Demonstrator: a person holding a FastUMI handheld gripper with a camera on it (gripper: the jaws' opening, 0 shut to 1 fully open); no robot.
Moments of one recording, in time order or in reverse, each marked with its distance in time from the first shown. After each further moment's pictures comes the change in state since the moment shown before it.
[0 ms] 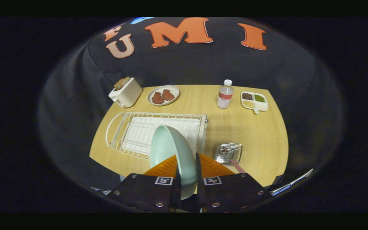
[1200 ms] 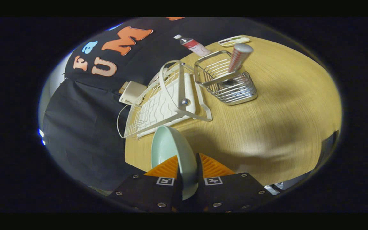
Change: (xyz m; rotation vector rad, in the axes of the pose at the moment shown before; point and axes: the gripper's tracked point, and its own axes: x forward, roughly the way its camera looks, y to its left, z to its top) arm 0.116 -0.019 -0.206 0.443 0.027 0.378
